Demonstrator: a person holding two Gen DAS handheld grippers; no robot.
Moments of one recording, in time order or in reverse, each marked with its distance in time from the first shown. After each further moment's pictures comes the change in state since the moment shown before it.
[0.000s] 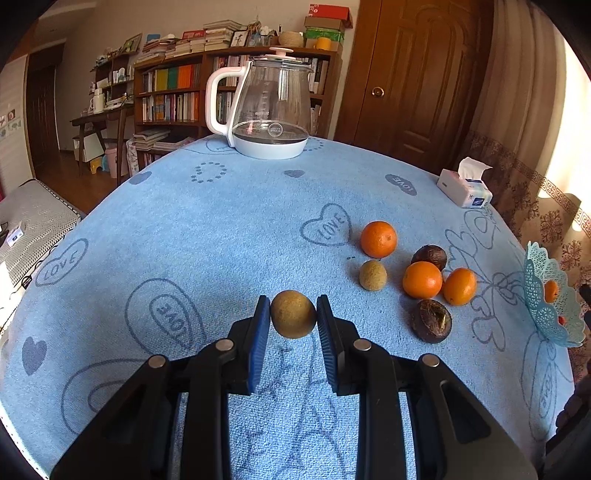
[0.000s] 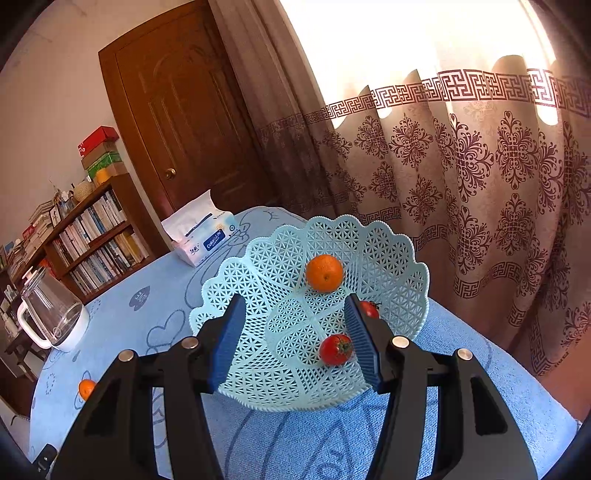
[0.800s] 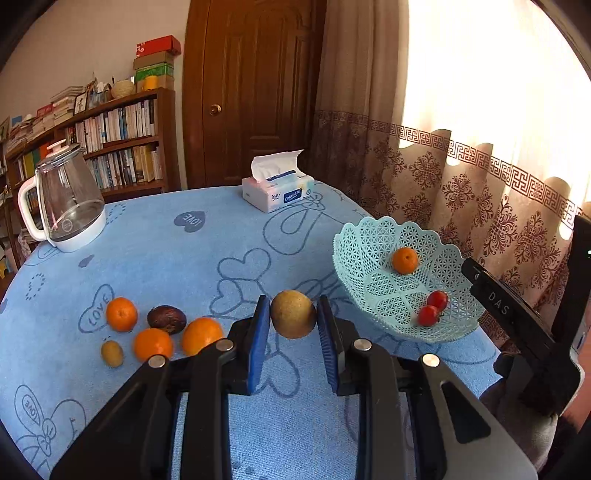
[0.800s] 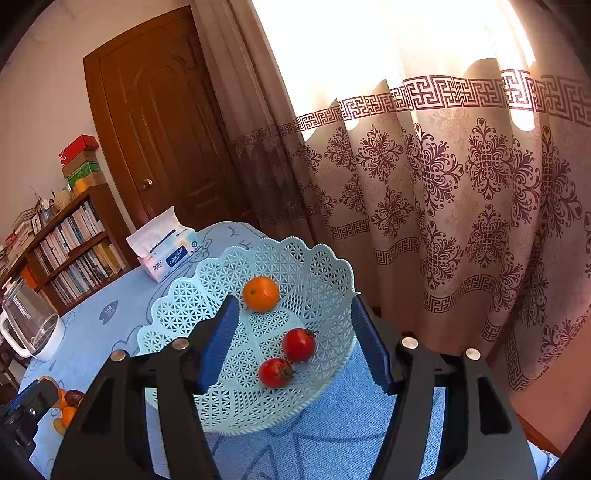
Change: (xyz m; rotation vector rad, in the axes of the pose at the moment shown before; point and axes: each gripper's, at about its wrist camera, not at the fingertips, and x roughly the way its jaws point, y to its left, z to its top) left arm -0.015 -0.224 0.011 0.384 -0.054 -0.388; right arm 0.003 -0.043 0.013 0.014 -0.043 -0.082
